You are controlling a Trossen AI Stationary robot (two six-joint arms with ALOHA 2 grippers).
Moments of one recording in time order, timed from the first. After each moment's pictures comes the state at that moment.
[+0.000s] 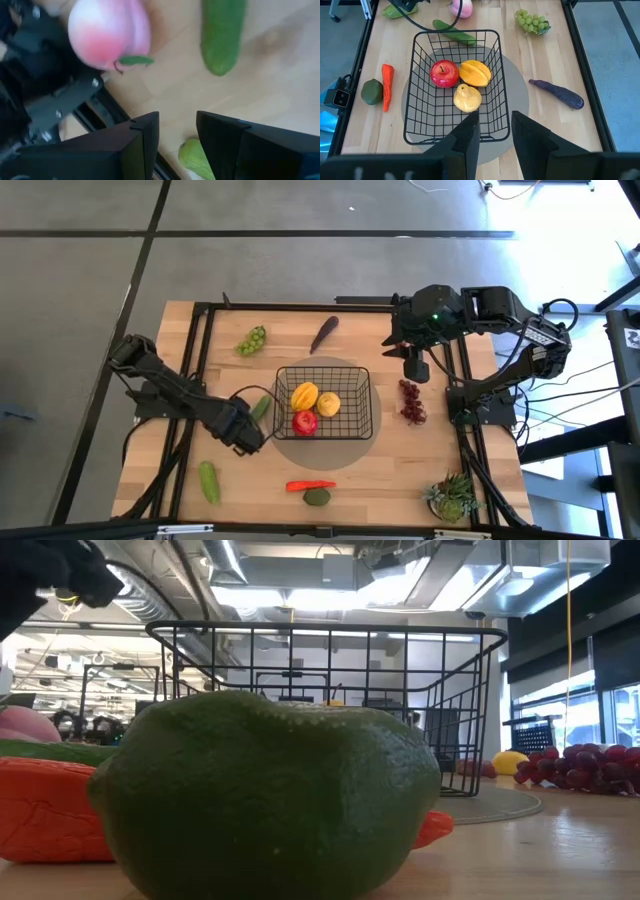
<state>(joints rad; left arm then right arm) -0.52 1.53 1.12 -1.40 0.03 -1.53 -0.07 1.41 1.91 -1.33 -0.03 -0.03</state>
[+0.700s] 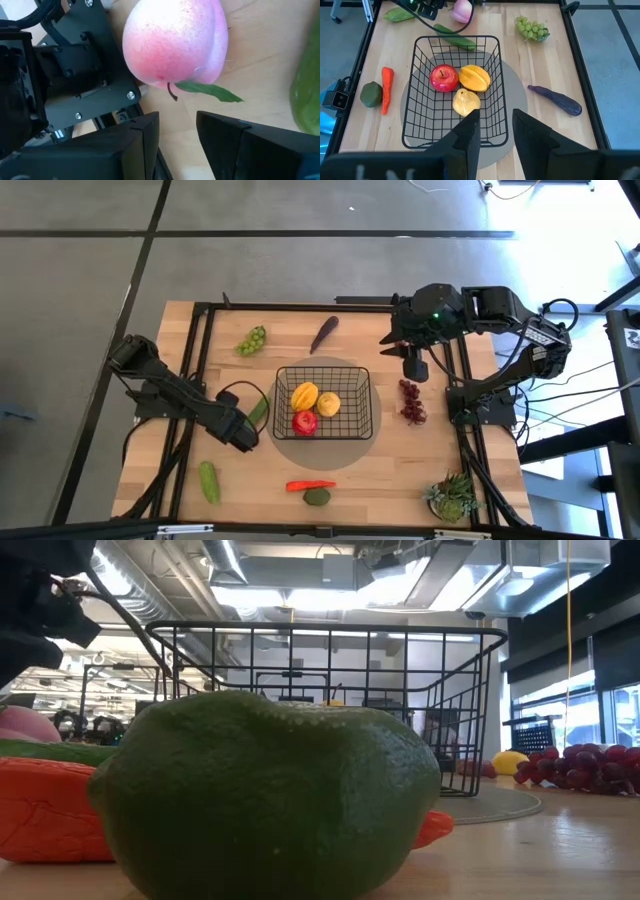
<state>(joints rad) -0.54 1.53 0.92 -1.39 -0.03 -1.70 -0.07 1.41 1.91 -1.29 -0.03 -0.06</state>
